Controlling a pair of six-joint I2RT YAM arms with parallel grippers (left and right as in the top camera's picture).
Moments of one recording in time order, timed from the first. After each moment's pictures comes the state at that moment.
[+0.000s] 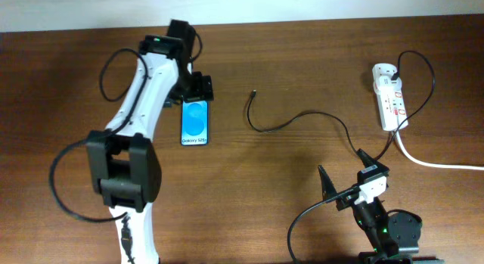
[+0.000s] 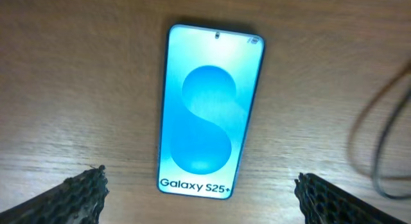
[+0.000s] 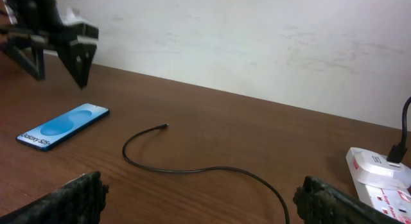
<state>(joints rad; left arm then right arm) -0.22 2.20 1.98 -1.25 -0.03 -0.34 -0.02 0.01 0.01 -0.04 -0.35 -0.09</state>
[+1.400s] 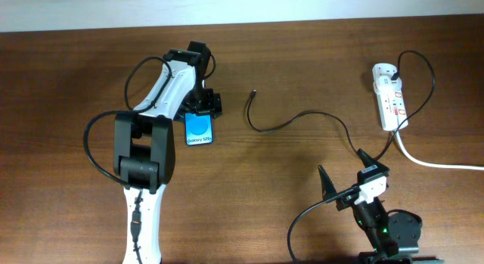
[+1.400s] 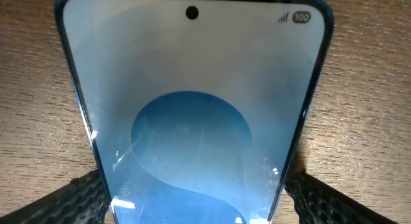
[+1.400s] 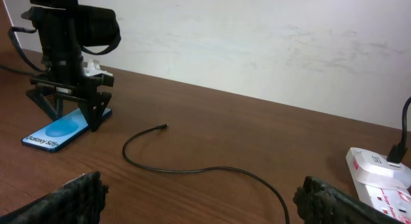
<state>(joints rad) -0.25 2.40 1.98 -1.19 0.01 -0.34 -0.02 0.01 0.01 -0.05 -0.35 -0.09</state>
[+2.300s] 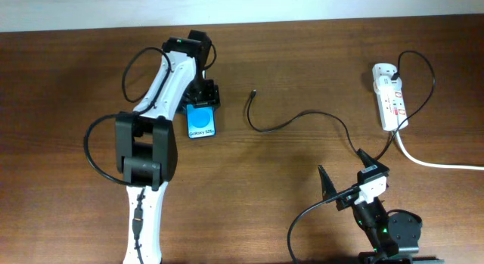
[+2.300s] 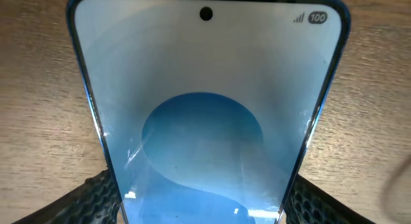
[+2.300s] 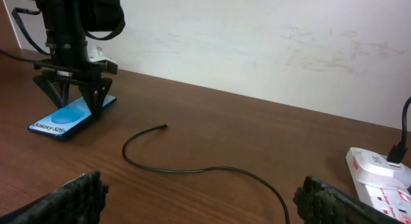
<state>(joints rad) -0.25 2.44 2.16 -1.33 0.01 -0.35 -0.02 0.01 0.01 -0.05 -0.35 -0.09</state>
